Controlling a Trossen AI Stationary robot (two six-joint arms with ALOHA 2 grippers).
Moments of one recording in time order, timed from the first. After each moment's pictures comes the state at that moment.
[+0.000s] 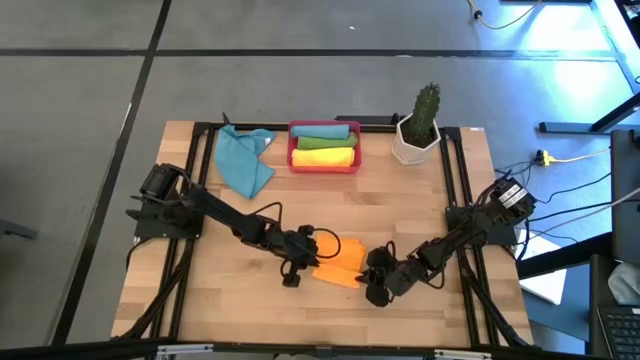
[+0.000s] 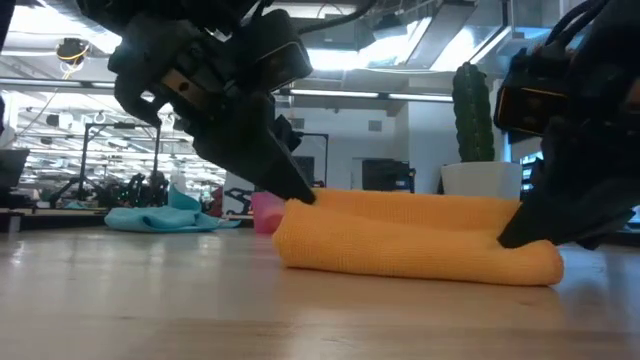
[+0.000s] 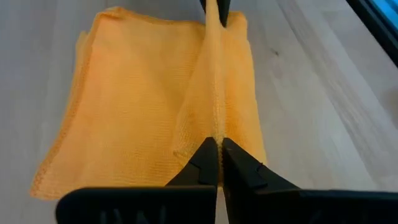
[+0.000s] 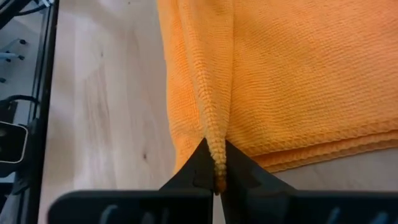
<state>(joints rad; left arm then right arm) -0.29 1.80 0.87 0.18 -0.01 -0.13 0.65 1.76 0.62 0.38 0.39 1.02</state>
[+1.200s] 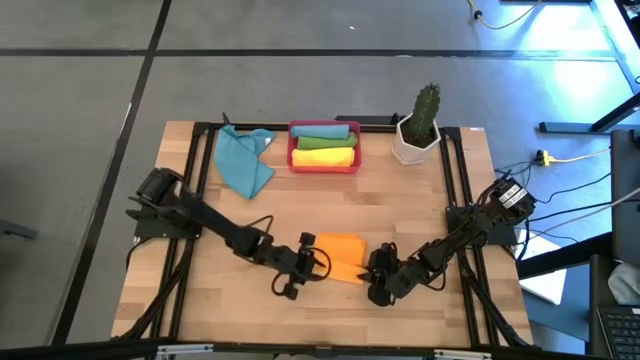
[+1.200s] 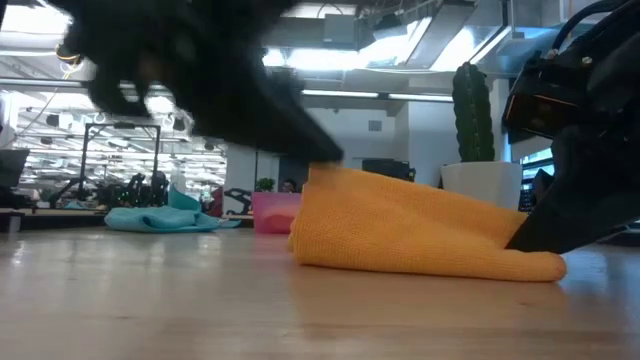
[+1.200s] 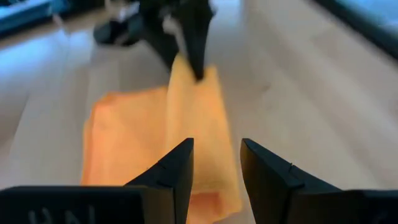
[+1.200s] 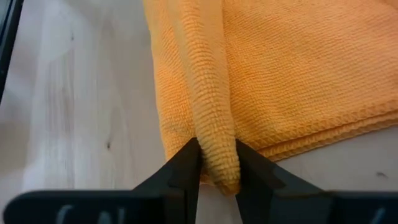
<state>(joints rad) -0.41 1.80 0.87 0.36 -0.25 0.09 0.65 1.76 0.61 0.33 0.49 0.94</state>
